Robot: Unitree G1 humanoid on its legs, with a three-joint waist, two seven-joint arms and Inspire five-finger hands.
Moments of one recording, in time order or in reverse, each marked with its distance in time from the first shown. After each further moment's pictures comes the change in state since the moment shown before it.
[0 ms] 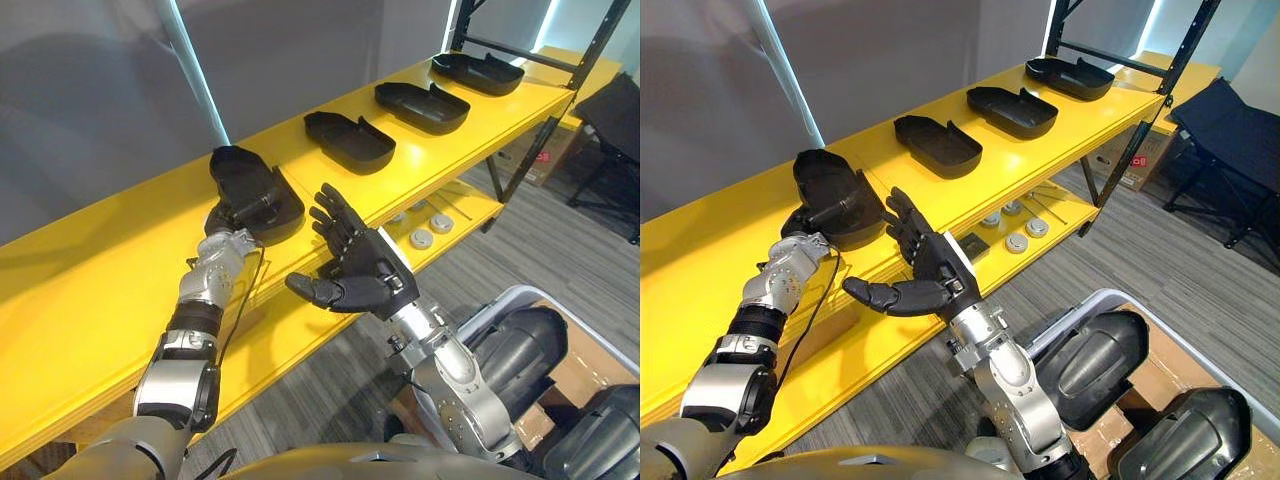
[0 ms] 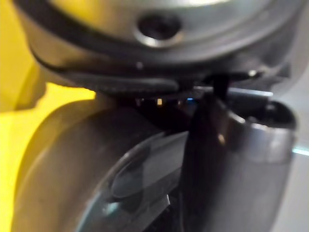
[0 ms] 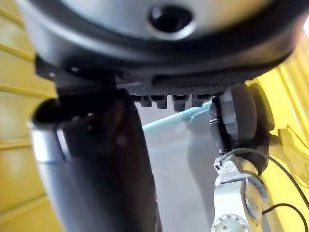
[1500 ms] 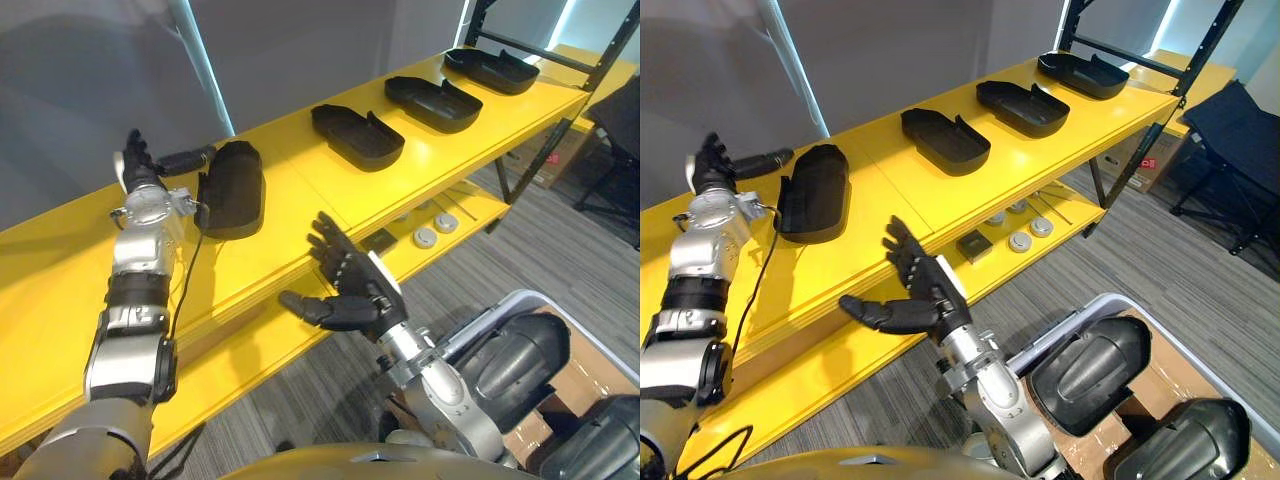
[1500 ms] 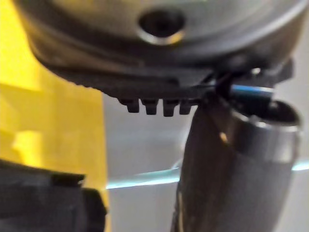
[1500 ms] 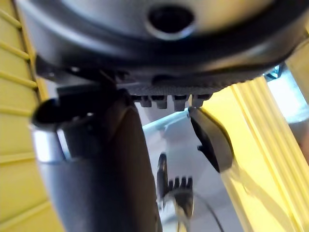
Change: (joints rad) left arm 0.046 0.243 0.100 -0.345 0.271 0.017 0.076; right arm 0.091 -0.017 -0.005 0.022 -0.004 -0.008 -0.148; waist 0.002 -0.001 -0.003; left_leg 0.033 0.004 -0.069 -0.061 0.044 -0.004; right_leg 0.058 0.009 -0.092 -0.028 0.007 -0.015
